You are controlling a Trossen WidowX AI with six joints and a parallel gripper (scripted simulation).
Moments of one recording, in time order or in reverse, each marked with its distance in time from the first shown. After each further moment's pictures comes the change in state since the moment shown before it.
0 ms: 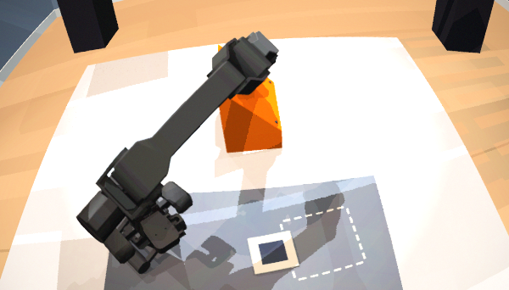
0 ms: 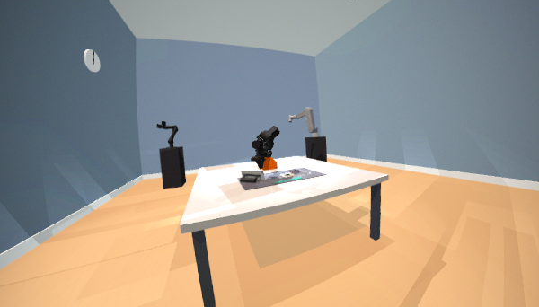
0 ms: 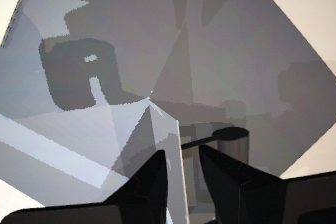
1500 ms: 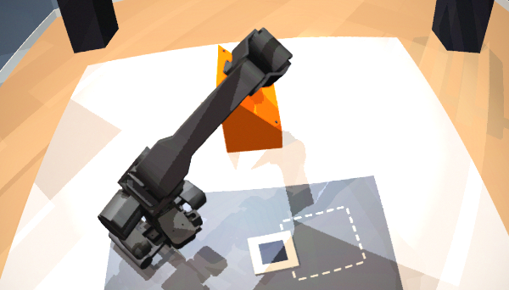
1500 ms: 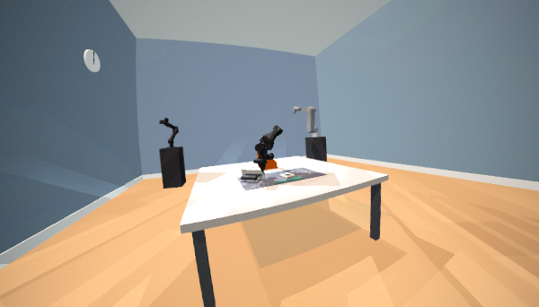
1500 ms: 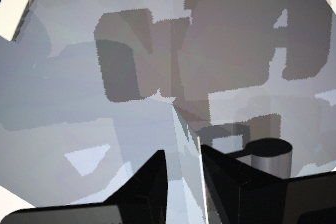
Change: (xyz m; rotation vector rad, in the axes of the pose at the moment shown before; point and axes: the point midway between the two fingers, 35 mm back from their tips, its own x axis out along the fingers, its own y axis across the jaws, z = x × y) arm 0.024 0.031 0.000 -0.008 -0.004 0.001
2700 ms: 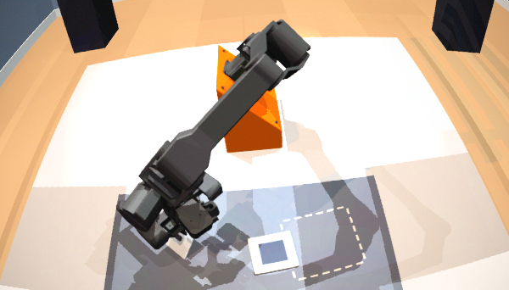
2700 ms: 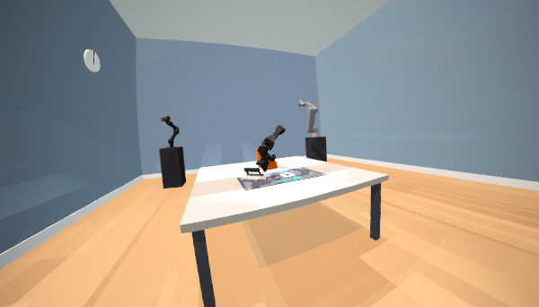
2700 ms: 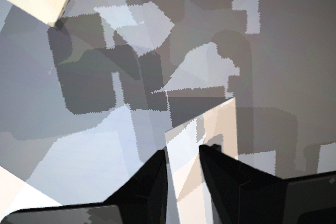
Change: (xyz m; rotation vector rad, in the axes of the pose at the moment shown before) arm 0.016 0.044 -0.002 0.021 0.006 0.036
